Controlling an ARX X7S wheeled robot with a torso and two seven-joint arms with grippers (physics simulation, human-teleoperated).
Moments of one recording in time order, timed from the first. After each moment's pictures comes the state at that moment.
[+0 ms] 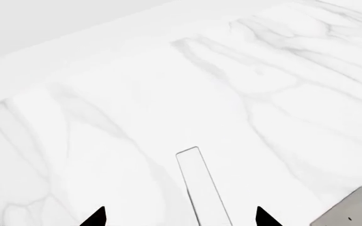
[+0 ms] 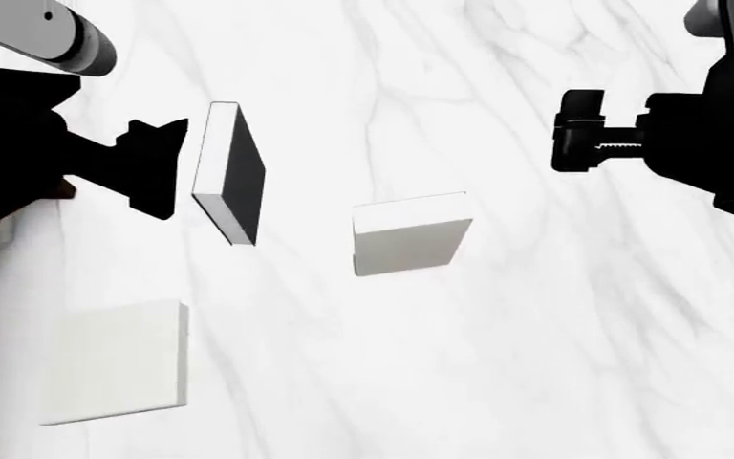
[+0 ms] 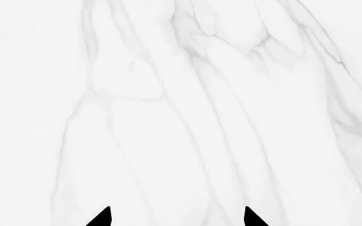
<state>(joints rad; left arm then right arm) -1.45 -0.99 0.59 0.35 -1.67 -1.13 -0.61 1.41 0.80 -0.53 0.07 1.72 1.14 0.77</state>
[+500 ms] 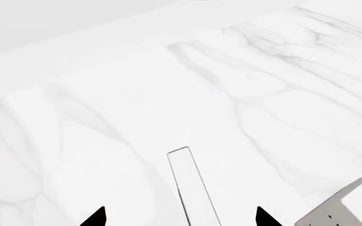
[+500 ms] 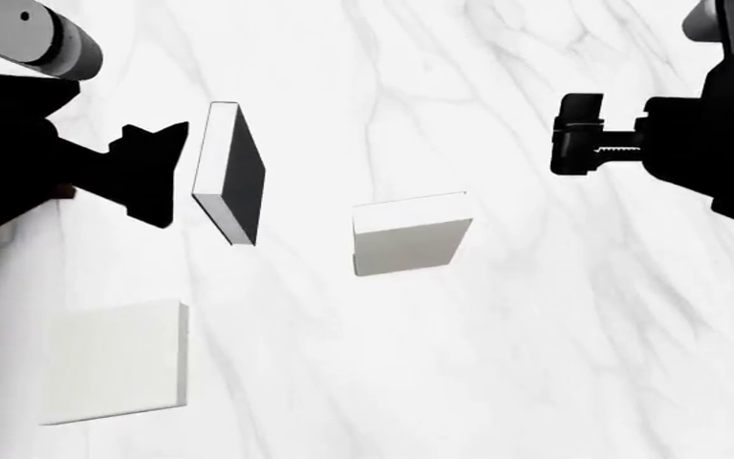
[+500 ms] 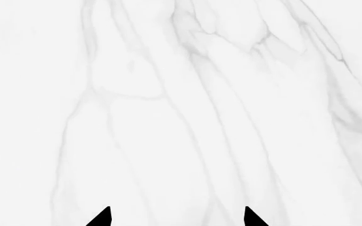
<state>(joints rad) -1.43 -1.02 0.57 0.39 -1.76 -1.10 -0.65 1.39 0.81 -0.53 0.06 1.72 1.13 0.77</state>
